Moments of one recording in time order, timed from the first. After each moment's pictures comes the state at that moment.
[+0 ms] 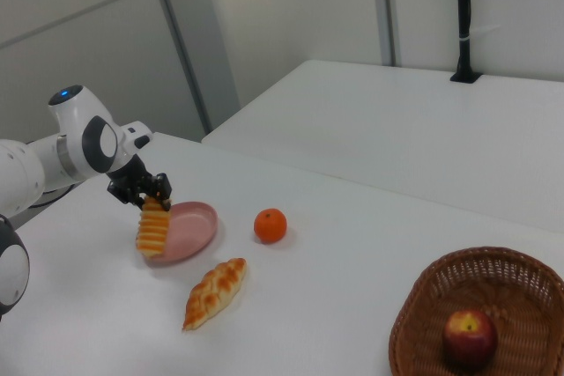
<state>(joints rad) 0.41 0.57 0.27 -1.45 -0.30 2.21 0.24</state>
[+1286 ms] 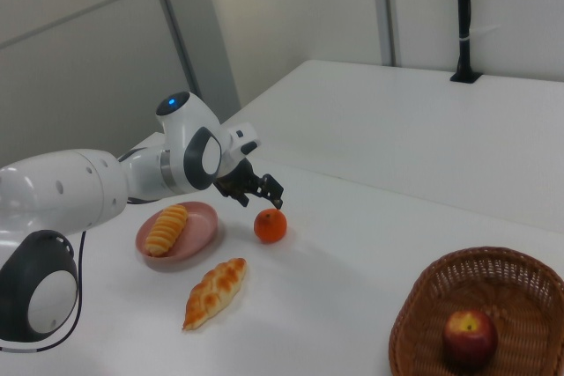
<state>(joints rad) 0.20 0.64 0.14 -1.44 -0.33 2.39 0.24</state>
